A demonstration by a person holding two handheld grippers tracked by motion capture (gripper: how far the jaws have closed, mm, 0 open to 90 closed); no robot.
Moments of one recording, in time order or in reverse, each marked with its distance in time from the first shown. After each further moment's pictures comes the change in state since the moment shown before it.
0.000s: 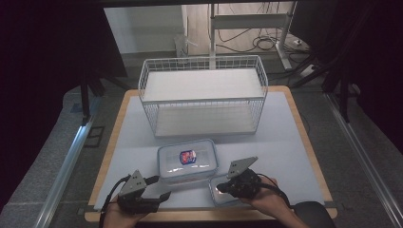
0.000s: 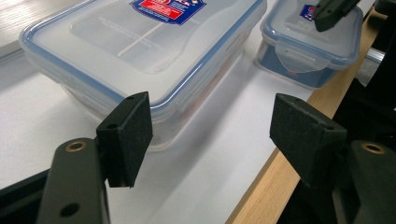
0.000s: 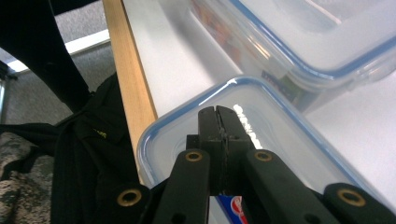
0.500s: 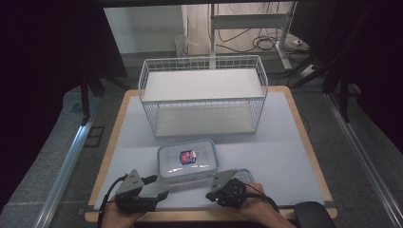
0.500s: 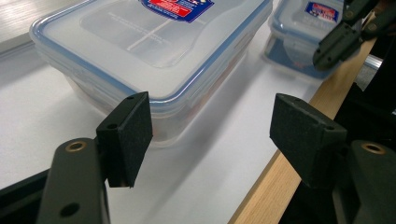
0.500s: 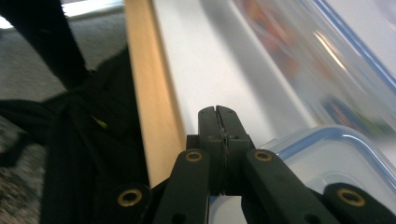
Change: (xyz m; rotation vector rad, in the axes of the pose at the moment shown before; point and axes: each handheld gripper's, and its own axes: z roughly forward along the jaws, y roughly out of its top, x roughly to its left) left arm 0.006 -0.004 -0.002 -0.007 -0.007 -0.021; right arm 0.029 0.011 0.032 0.084 -0.023 -0.149
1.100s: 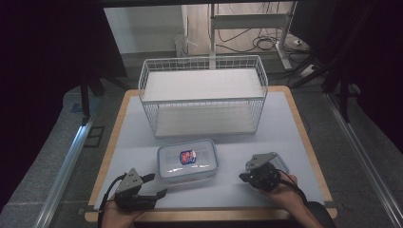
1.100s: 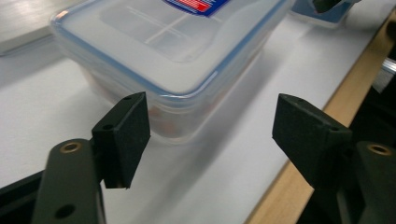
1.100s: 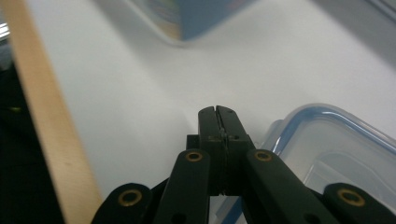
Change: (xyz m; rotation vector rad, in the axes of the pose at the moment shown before) left arm 0.007 -0.003 0.001 -0.006 0.047 -0.014; right arm -0.063 -0.067 -0.049 -0.008 -0.197 0.224
